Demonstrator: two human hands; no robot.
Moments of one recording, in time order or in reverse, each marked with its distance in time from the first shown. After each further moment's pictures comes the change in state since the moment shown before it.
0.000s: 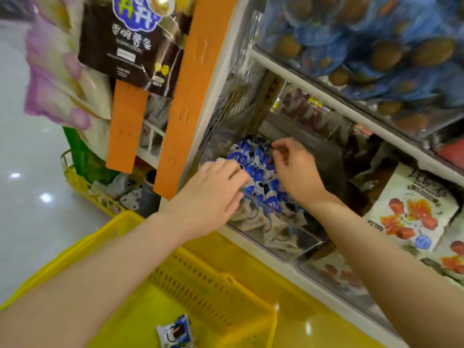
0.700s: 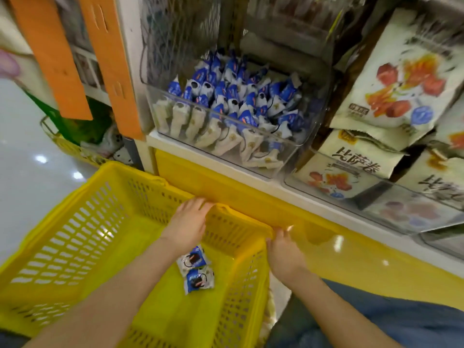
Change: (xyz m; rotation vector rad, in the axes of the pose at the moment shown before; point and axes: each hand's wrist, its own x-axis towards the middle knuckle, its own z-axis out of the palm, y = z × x) left_hand -0.122 0.019 0.177 0.016 -0.523 -0.251; right_hand -0.265 0.115 0.087 -0.196 -0.672 0.597
